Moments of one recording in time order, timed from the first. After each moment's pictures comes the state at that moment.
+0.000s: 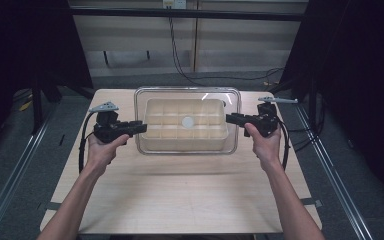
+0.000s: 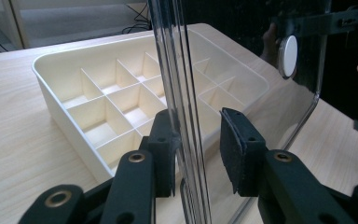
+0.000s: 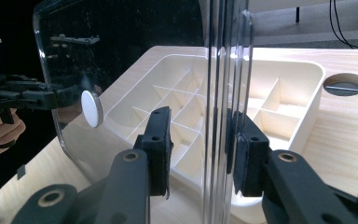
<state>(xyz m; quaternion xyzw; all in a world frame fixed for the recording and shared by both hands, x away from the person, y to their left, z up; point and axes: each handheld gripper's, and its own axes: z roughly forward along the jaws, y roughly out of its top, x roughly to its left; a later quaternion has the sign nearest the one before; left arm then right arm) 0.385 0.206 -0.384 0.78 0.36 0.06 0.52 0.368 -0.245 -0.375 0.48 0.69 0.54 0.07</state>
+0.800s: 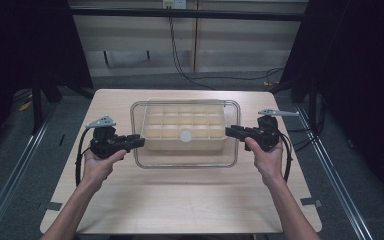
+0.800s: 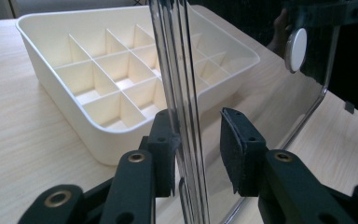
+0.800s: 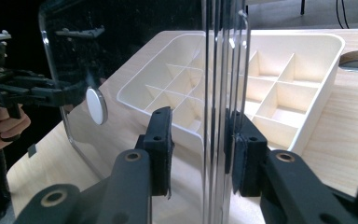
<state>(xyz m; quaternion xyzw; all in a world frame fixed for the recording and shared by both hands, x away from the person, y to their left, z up) 0.351 0.212 -0.401 0.78 0.36 0.05 0.51 0.329 -0.237 -0.379 0.48 0.70 0.53 0.07</state>
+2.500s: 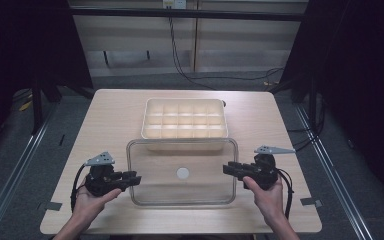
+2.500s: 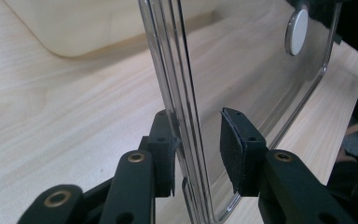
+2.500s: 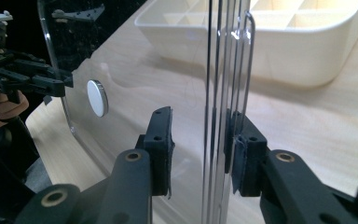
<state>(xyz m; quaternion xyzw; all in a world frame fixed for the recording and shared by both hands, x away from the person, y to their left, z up) 0.277 0.224 -0.443 0.82 0.36 0.01 0.45 0.254 -0.225 -0.430 0.48 0.72 0.50 0.03</state>
